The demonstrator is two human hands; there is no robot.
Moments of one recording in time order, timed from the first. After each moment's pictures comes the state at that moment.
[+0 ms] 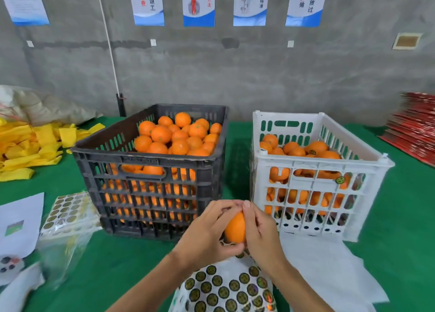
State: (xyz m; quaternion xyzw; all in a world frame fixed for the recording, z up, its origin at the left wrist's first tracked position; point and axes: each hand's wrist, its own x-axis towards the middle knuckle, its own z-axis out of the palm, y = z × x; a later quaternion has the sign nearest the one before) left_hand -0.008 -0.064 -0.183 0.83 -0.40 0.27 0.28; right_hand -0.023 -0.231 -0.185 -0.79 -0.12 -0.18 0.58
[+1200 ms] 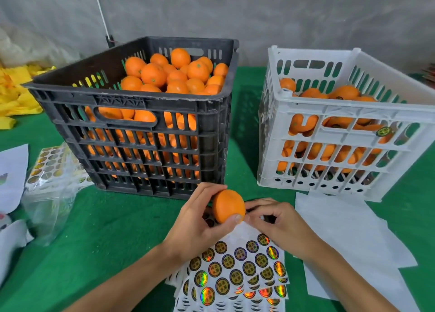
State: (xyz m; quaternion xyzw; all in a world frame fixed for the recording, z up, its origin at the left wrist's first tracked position) left_hand -0.027 -0.039 -0.259 0.84 -0.21 0.10 0.49; right_hand -0.024 -0.277 -0.254 -0.84 -0.16 0.05 0.52
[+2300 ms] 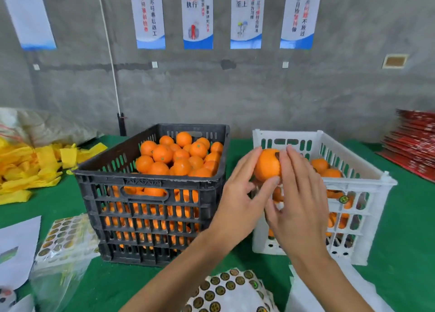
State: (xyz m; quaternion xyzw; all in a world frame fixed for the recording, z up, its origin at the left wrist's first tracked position) left_hand 0.003 -0.129 -0.077 0.69 -0.31 0.17 0.63; right_hand -0.020 -0.263 -0.093 -0.82 -0.09 -0.55 0.12
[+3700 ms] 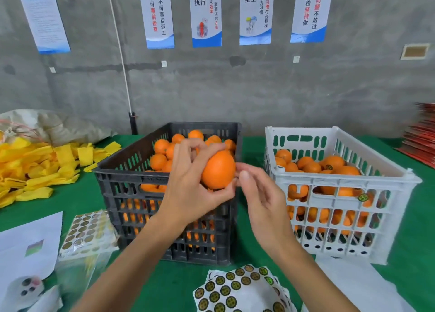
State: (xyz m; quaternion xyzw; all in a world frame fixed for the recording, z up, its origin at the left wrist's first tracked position) left_hand 0.018 -0.014 -0.054 0.77 -0.30 0.50 0.28; right_hand -0.021 -0.181 -0.078 -0.69 -0.24 -0.27 0.63
